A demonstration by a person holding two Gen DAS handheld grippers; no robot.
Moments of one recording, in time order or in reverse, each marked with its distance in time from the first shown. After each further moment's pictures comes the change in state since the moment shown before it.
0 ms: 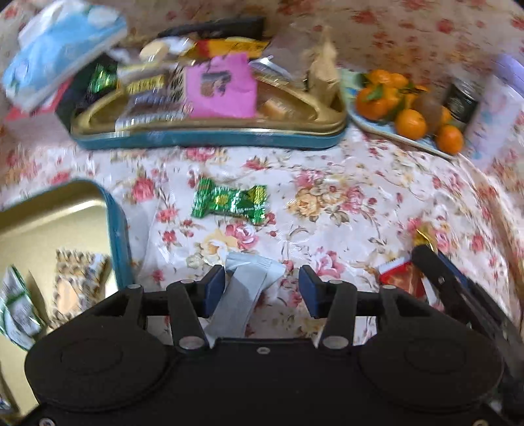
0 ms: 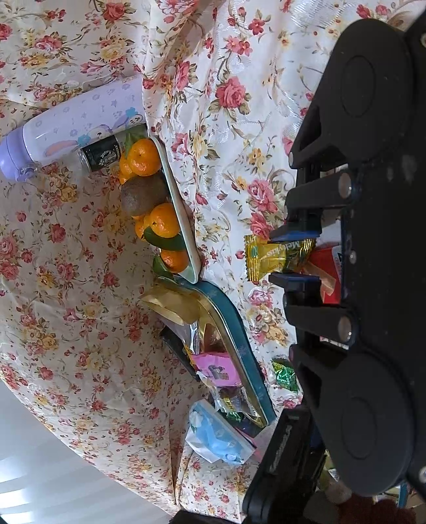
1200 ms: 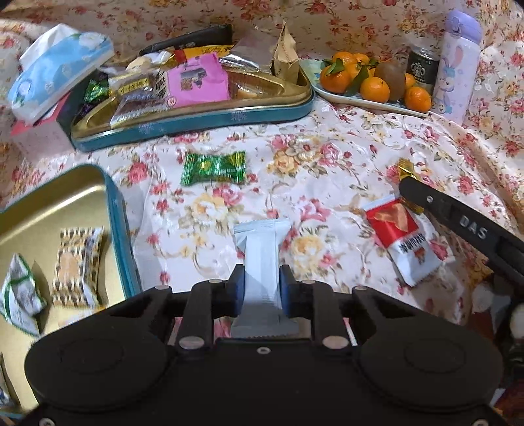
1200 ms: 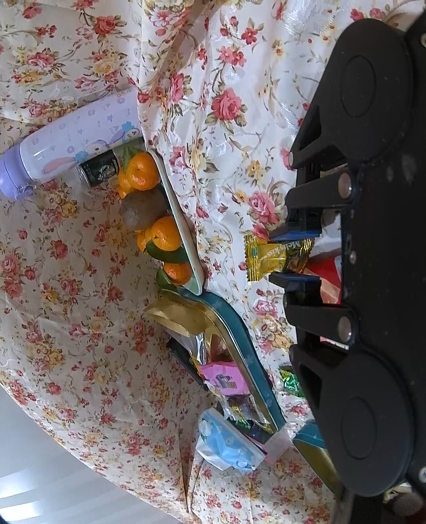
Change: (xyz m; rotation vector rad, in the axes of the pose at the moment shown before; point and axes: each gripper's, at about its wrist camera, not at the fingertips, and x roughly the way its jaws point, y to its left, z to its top) left arm -0.011 -0.009 -0.051 0.104 -0.071 0.008; right arm -0.002 0.000 -0.002 0.048 -0.019 -0.053
